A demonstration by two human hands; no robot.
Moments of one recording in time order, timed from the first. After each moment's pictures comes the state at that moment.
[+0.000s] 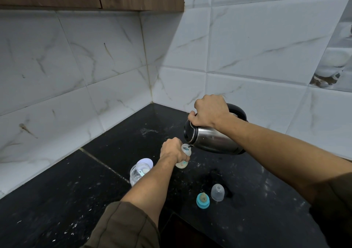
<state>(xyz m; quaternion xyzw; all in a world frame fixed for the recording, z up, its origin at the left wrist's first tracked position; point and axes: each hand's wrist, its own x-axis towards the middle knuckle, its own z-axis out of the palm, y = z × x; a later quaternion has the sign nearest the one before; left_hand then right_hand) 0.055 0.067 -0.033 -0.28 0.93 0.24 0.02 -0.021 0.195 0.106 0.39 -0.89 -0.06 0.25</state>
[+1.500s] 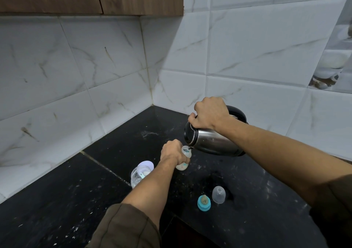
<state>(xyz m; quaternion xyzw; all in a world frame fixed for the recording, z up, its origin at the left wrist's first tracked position) 0.059 0.068 -0.028 -0.28 0.93 0.24 0.01 -0.021 0.196 0.108 0.38 -0.89 -0.07 0.25</state>
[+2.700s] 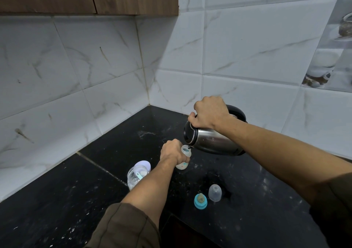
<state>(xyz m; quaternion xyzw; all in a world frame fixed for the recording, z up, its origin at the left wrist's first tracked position) 0.054 0.079 -0.030 -0.27 0.93 0.25 0.00 -0.021 0.210 0.109 0.38 -0.89 -0.06 0.25</state>
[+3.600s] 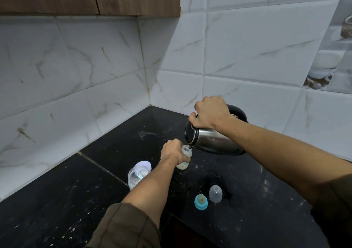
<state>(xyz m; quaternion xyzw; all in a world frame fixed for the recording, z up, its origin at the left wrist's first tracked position) 0.054 0.077 -0.030 -0.27 0.93 0.25 0.00 -0.021 0.208 0.111 0.39 -0.88 -0.07 0.26</state>
